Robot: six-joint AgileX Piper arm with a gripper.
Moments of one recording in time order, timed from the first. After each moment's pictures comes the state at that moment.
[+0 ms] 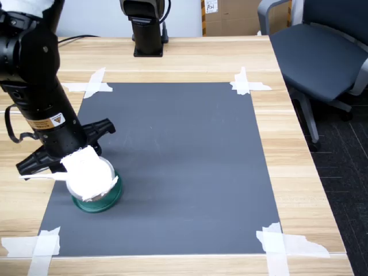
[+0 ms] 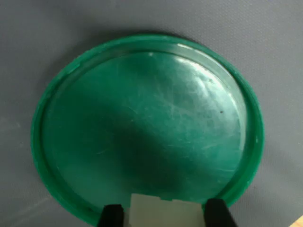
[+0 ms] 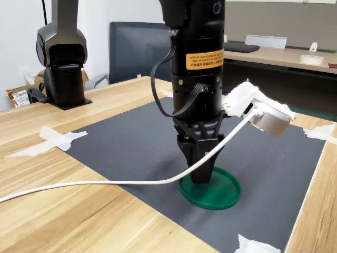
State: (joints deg) arm -9.9 116.5 -90.7 3.2 57.0 -52.2
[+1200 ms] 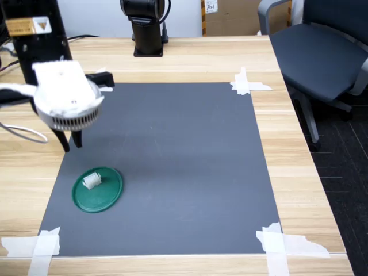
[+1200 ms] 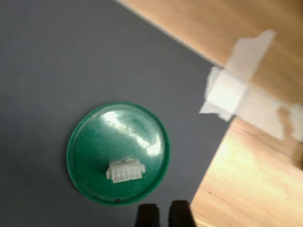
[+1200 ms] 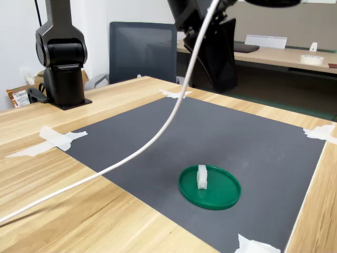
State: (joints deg) arm -9.9 93.3 -78.1 11.9 42.2 -51.8
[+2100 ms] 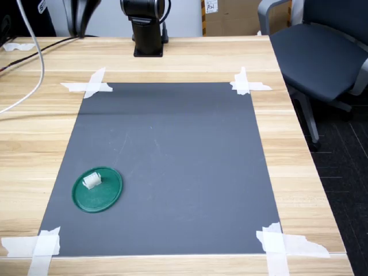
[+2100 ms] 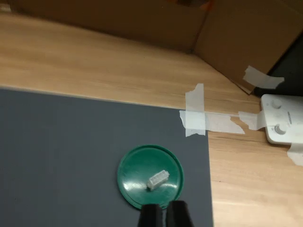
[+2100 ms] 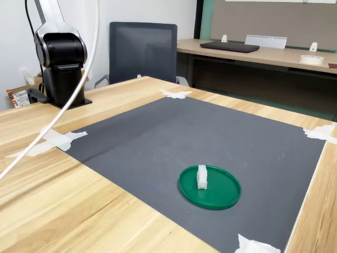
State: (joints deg) arm -9.9 54.8 -48.5 22.2 22.7 -36.5
